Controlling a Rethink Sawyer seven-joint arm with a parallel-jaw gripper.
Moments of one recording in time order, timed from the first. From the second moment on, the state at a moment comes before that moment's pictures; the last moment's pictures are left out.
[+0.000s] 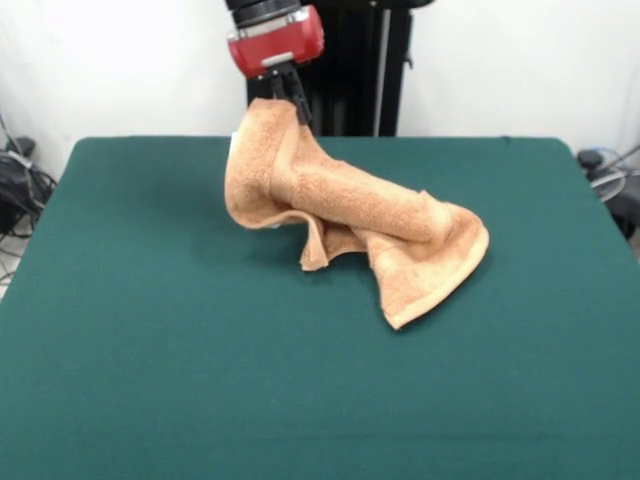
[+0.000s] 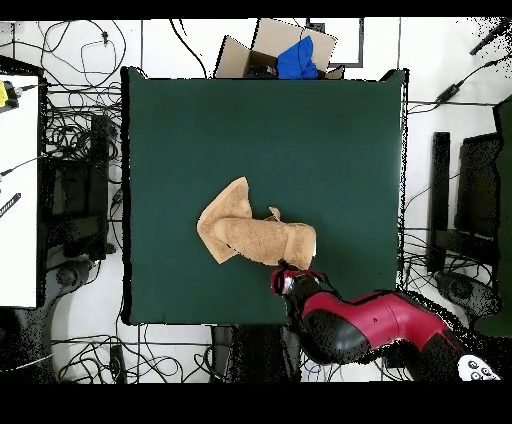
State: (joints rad) arm -1.19 -0.75 0.82 2.31 -0.88 0.15 2.14
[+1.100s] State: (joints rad) arm -1.17 -0.82 0.87 2.31 -0.85 0.15 2.14
